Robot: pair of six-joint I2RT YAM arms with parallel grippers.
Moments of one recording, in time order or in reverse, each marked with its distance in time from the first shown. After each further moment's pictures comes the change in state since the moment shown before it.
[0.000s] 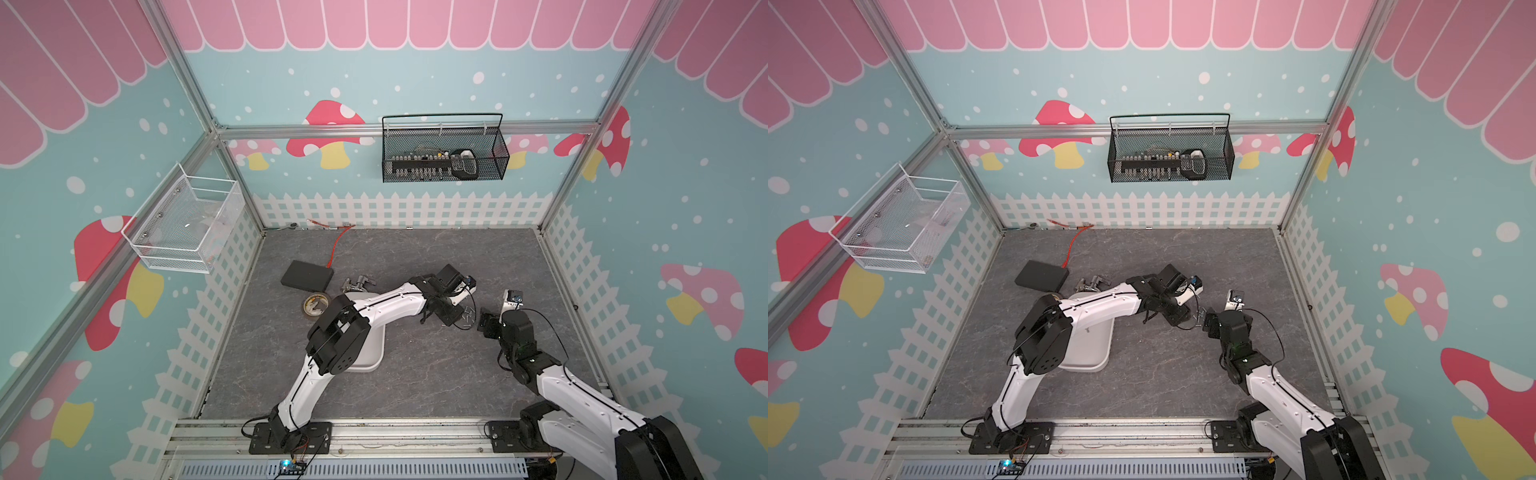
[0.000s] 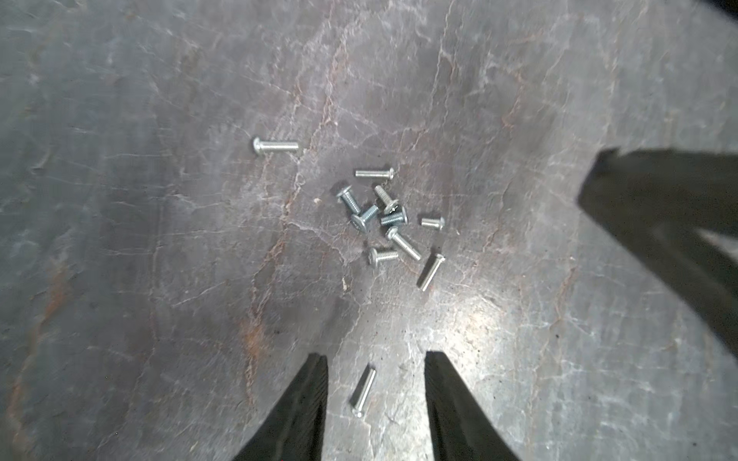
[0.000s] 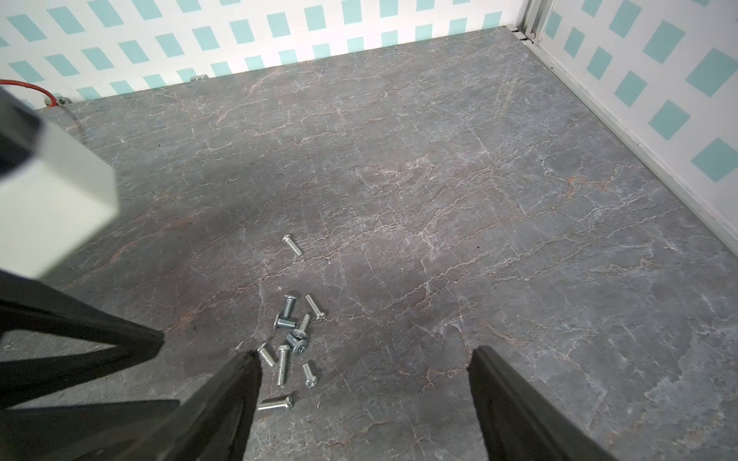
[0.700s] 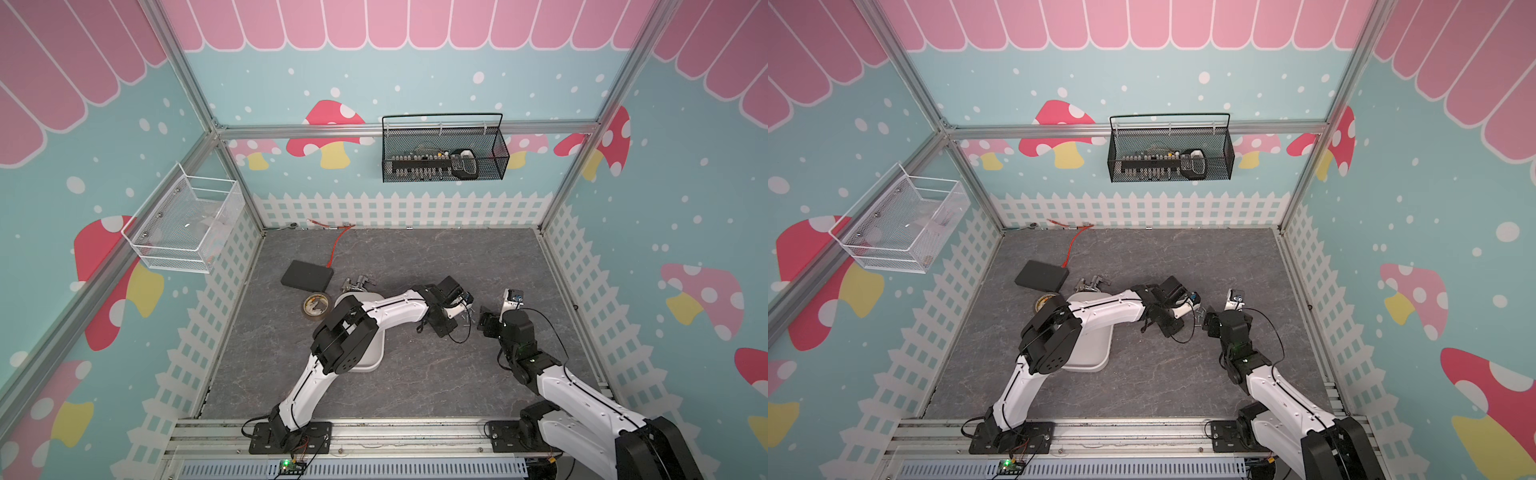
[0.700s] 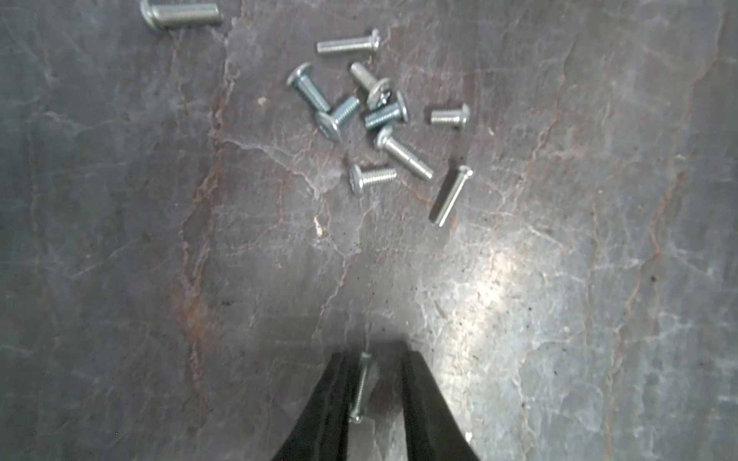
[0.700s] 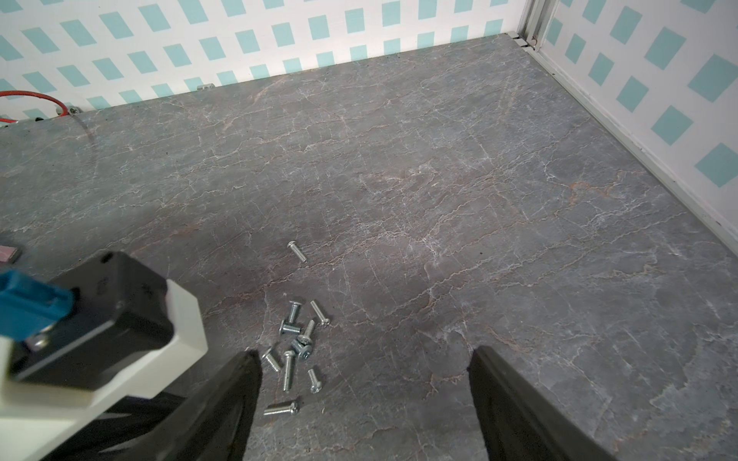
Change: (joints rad) left arm -0.010 -0.011 -0.121 0.001 -0.047 0.084; right arm 0.000 -0.005 -0.001 0.014 -0.004 0.000
